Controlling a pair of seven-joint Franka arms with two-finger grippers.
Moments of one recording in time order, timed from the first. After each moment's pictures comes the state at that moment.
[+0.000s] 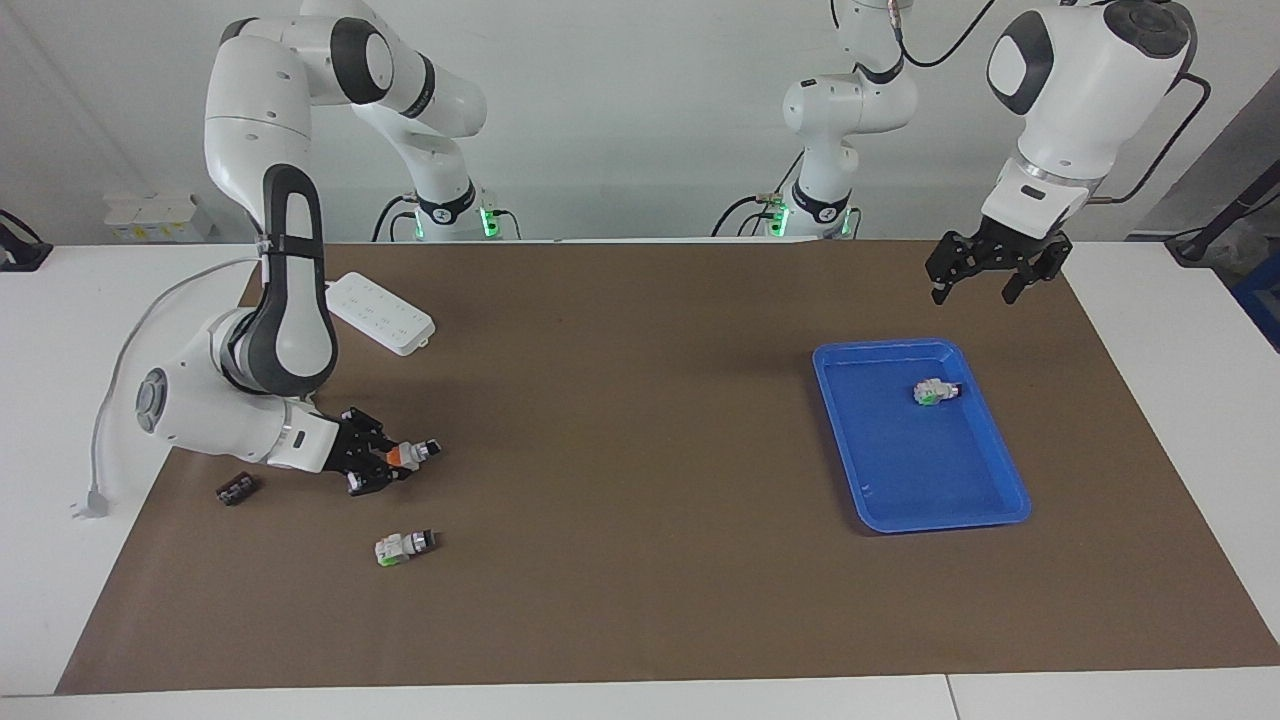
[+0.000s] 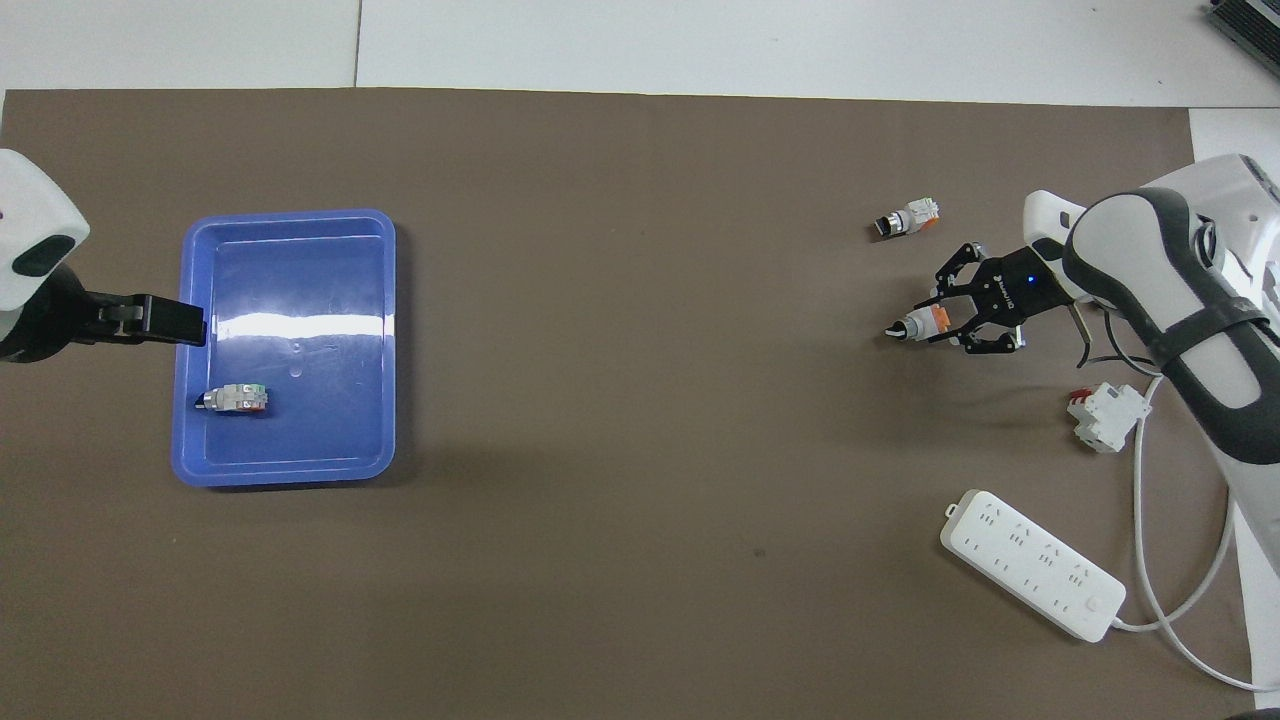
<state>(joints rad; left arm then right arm) 0.02 -0.08 -0.08 -1.79 0.00 1.77 0.01 -0.23 0.58 0.11 -1.62 0.49 1.88 -2.23</state>
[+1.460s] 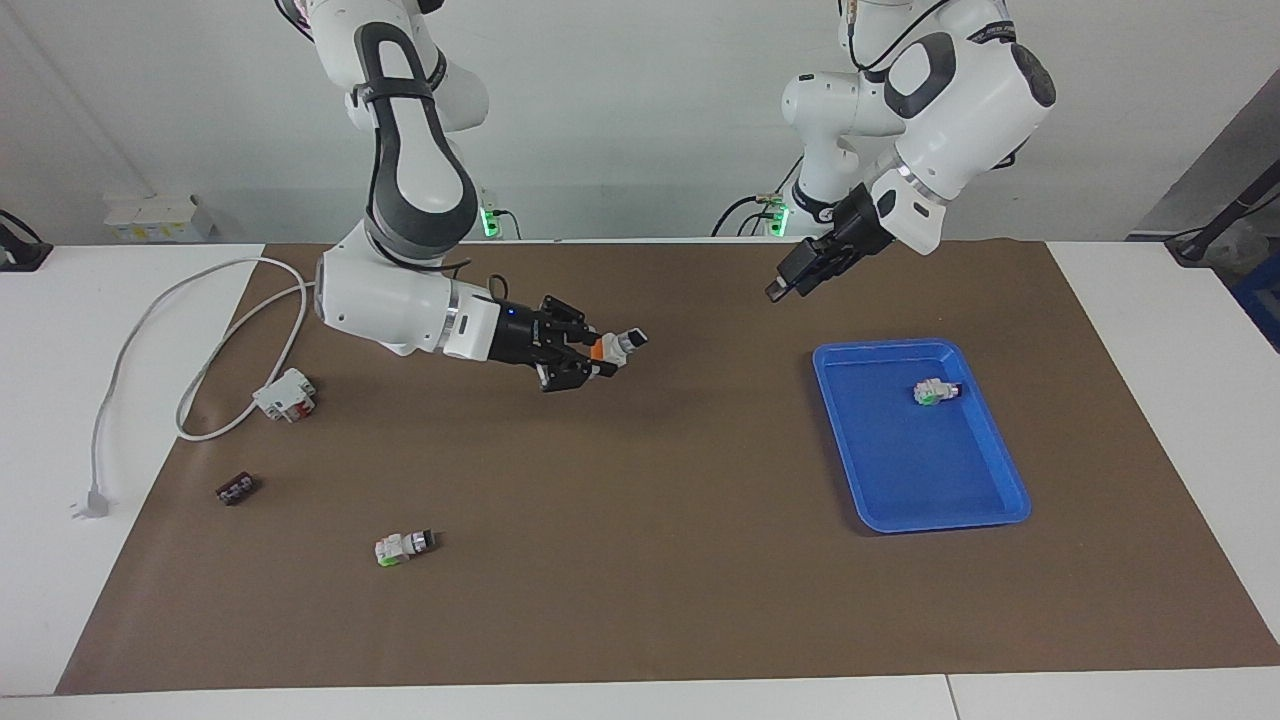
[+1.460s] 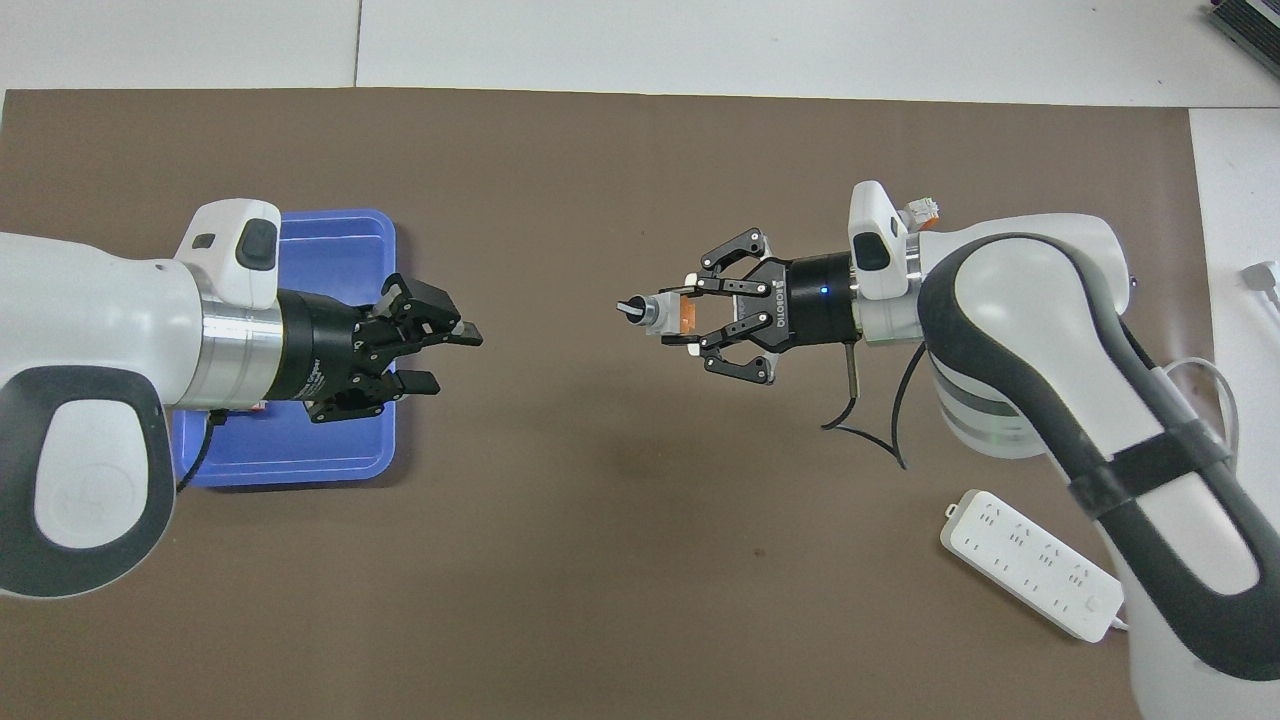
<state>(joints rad) -0.23 -0.11 -0.09 -1.97 -0.64 2.05 -0.70 0.17 0.23 0.14 -1.87 1.28 2.07 -1.99</state>
